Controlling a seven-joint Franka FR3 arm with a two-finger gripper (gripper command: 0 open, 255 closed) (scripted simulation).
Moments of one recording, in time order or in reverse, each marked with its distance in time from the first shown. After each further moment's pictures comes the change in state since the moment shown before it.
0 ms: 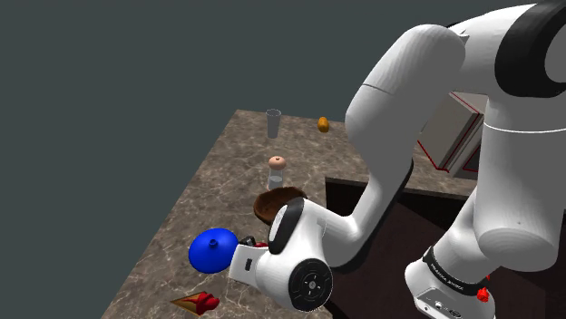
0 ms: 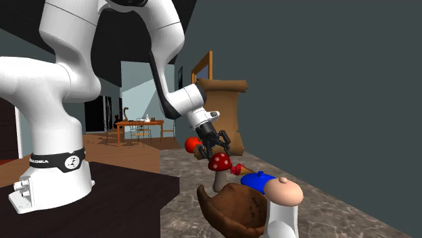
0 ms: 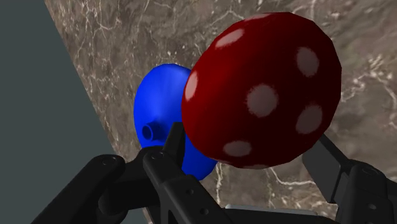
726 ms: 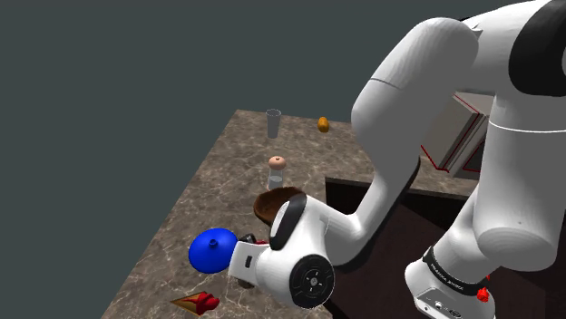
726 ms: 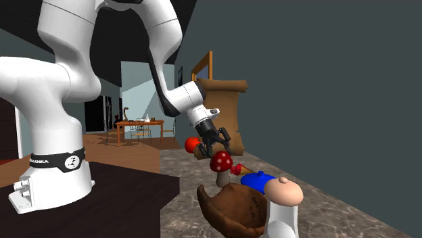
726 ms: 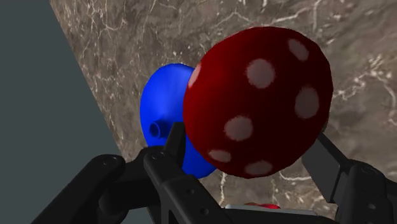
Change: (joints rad) arm -0.014 -0.037 0.017 -0.011 0.038 0.012 -0.029
